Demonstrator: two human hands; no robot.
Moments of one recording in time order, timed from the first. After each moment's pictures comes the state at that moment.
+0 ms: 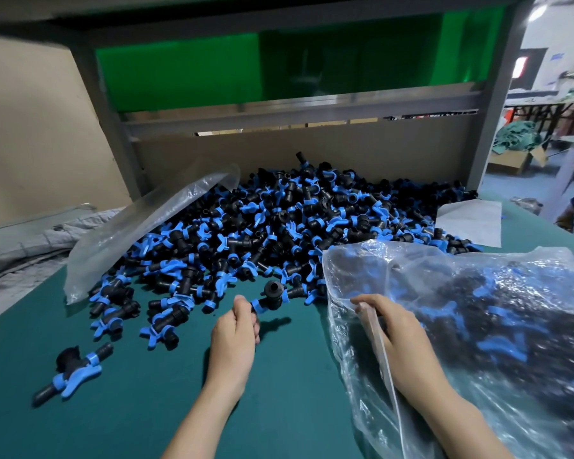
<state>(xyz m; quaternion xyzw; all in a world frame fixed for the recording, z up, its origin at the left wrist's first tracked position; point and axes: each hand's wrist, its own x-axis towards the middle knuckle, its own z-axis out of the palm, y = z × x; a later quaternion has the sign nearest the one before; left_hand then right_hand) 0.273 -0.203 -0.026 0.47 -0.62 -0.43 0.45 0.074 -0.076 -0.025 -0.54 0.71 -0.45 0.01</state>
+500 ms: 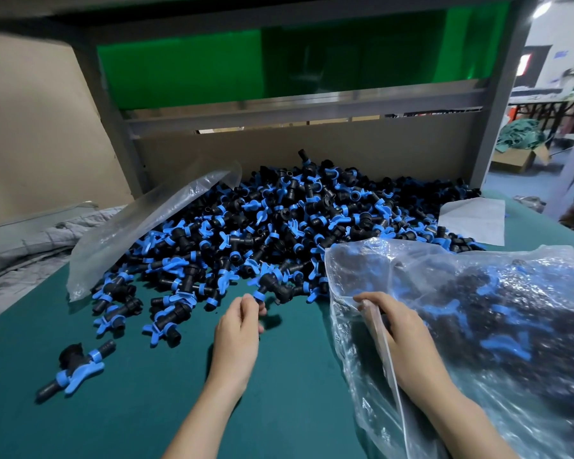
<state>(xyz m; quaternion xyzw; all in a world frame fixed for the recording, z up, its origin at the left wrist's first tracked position) 0.275 -0.206 -0.033 0.47 -0.63 -0.42 0.45 0.075 -0.075 -0.026 -0.54 0.71 -0.46 0.01</state>
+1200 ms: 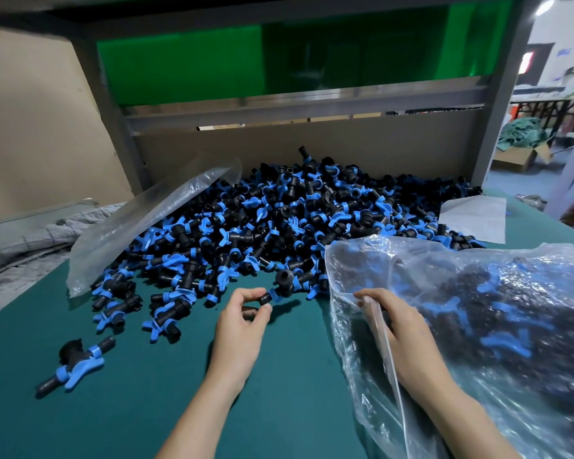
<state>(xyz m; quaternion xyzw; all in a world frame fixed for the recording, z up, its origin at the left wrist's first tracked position) 0.276 -0.209 -0.033 0.45 -0.65 -0.43 0.44 0.076 -0.074 -0.024 -0.54 0.70 -0.47 0.03</state>
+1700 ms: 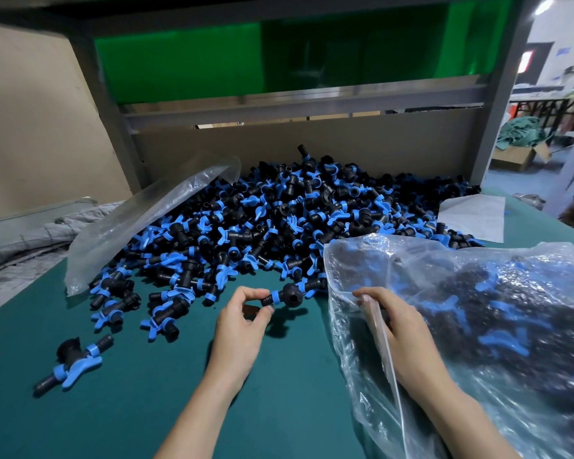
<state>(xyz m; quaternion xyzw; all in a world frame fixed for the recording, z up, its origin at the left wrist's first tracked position) 0.277 -0.211 -0.036 0.43 -0.67 -0.42 0.43 0.074 -0.075 -0.026 -0.54 0.69 -0.47 0.02</state>
